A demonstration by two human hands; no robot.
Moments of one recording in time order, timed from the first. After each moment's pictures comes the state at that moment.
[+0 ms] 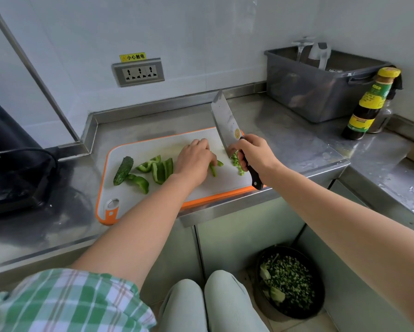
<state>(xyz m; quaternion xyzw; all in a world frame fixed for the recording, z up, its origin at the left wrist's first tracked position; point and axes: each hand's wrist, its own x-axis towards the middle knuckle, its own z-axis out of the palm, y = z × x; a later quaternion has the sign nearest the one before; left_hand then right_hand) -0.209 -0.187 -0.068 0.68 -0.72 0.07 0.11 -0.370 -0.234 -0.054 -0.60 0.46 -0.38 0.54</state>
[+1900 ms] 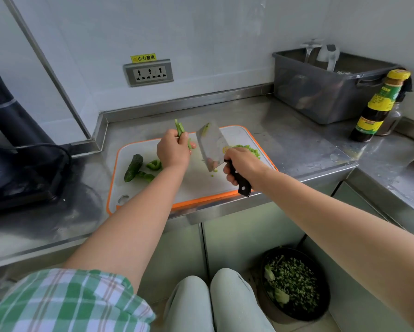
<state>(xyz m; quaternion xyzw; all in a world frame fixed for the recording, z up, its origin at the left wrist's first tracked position) -0.167 -0.188 -0.063 0.77 -0.38 -0.06 0.51 -0.340 -0.190 -0.036 -0.59 0.46 -0.26 0.61</state>
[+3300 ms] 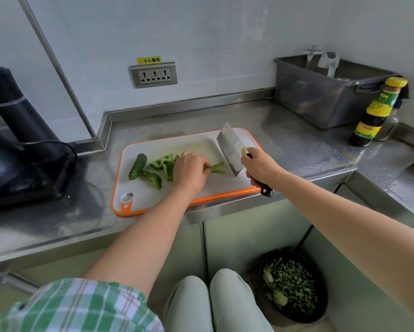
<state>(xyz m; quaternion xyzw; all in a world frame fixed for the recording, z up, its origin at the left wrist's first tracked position) -0.190 -0.153 -0.084 0.76 -0.61 0.04 0.22 -0.364 -0.206 -0.044 -0.72 0.55 -0.18 0.39</state>
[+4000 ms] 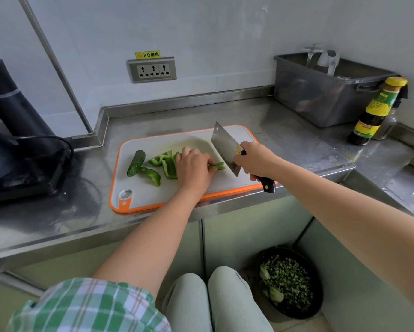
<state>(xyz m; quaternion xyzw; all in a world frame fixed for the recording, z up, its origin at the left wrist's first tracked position) -0.203 -0.157 -0.093 0.78 -0.58 0.09 0.22 -0.355 -0.203 -0.025 -0.79 0.53 -0.10 0.29</state>
